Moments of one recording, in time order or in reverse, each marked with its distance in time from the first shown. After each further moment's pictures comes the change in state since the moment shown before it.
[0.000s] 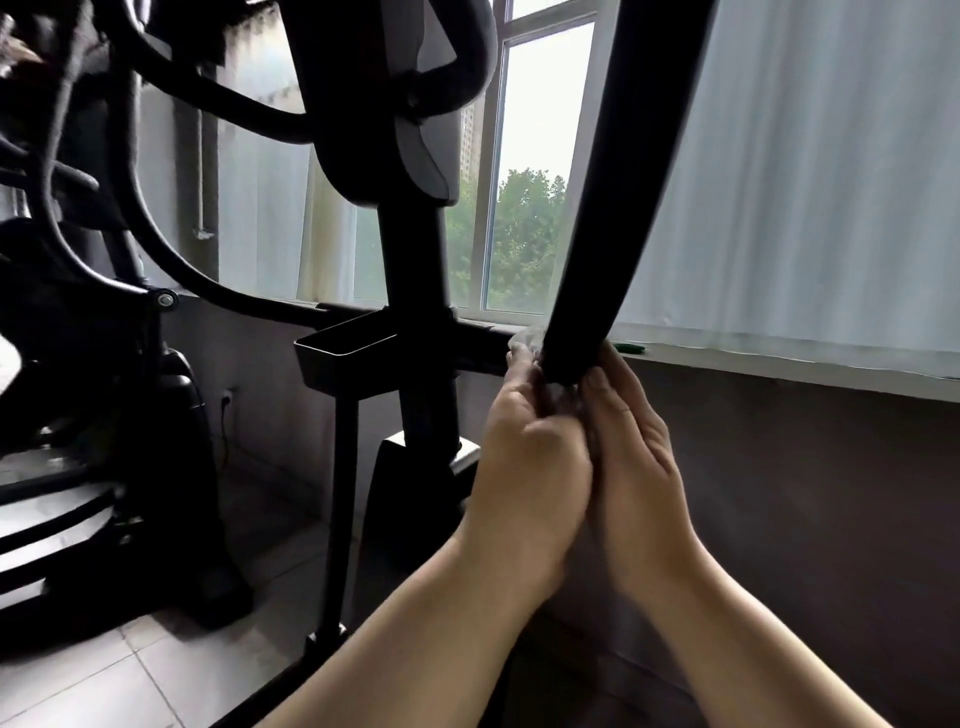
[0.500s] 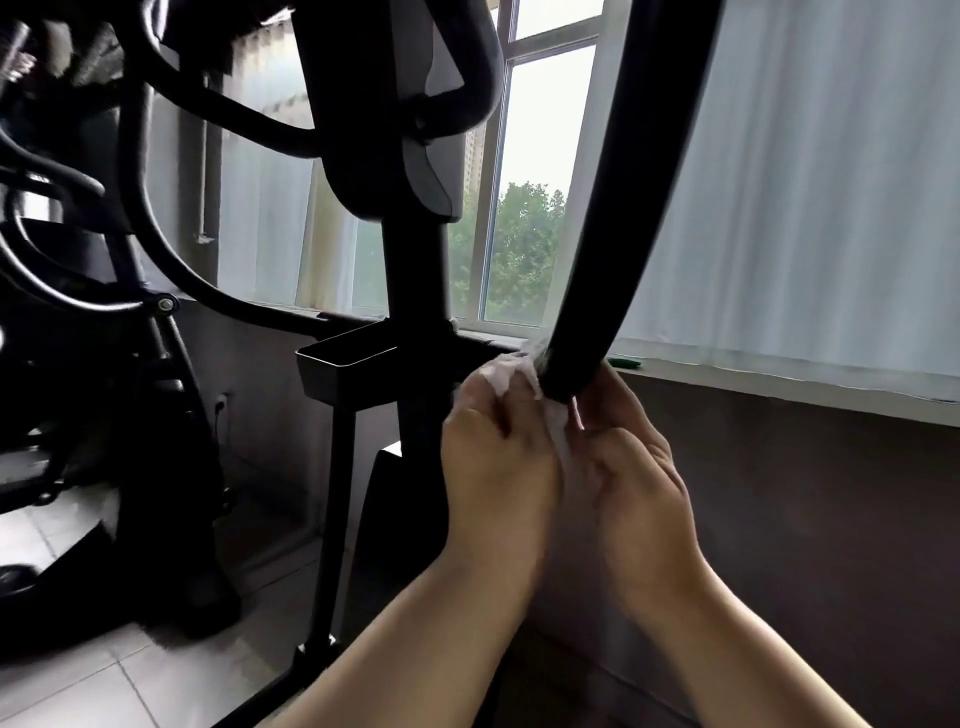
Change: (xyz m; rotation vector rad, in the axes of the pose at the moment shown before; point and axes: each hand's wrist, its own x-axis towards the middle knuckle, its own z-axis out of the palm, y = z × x) left_hand 0.008 0.000 -0.009 0.251 0.333 0.358; right_hand -0.001 -0.006 -0.007 0.012 -0.099 0.016
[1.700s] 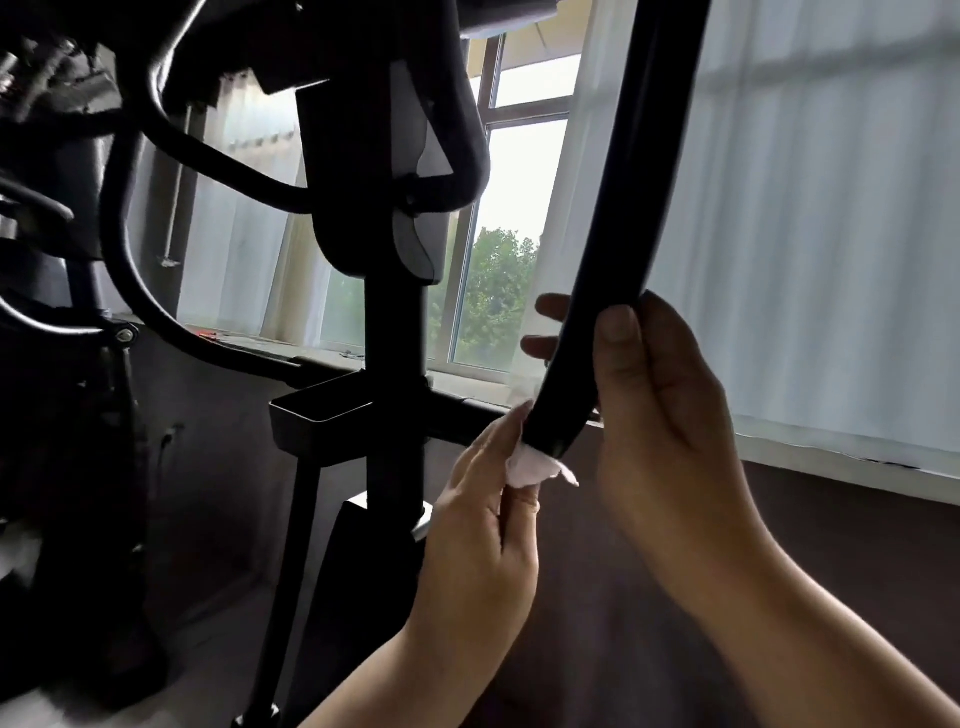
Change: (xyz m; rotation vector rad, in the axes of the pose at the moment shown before) left_hand -0.002 -0.007 -0.013 0.081 -0.192 0.399; right_hand 0.031 -0.101 0.045 -0.607 -0.005 -0.290
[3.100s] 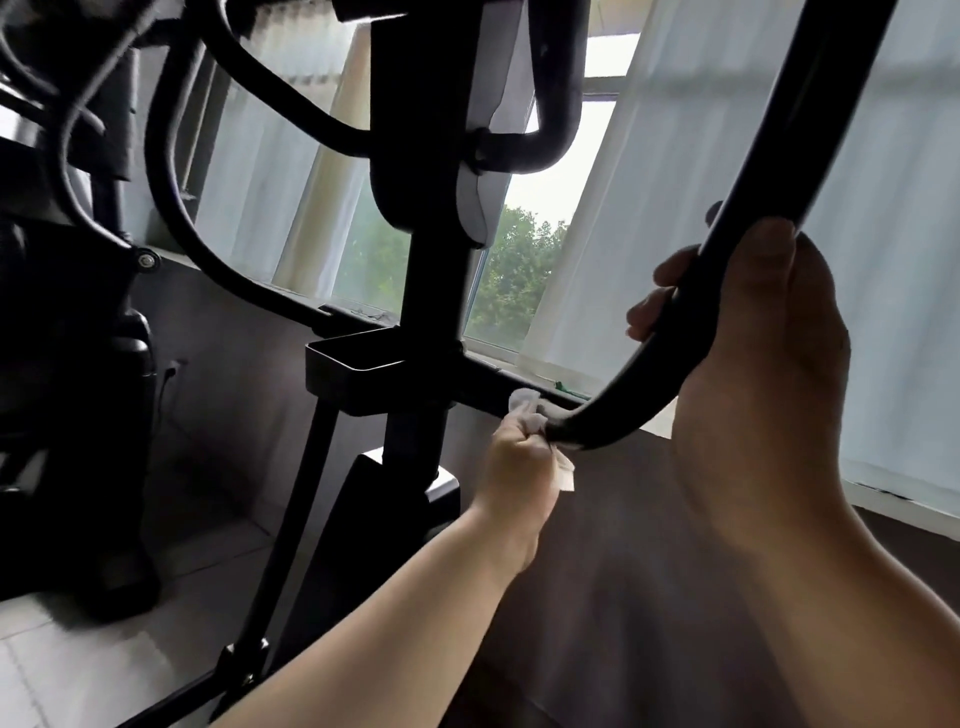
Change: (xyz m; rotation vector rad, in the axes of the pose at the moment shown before) left_hand 0.022 -0.054 0.021 -0.312 -0.070 -0.642; right_hand 0.014 -0.013 0.027 -0.034 0.245 -0.047
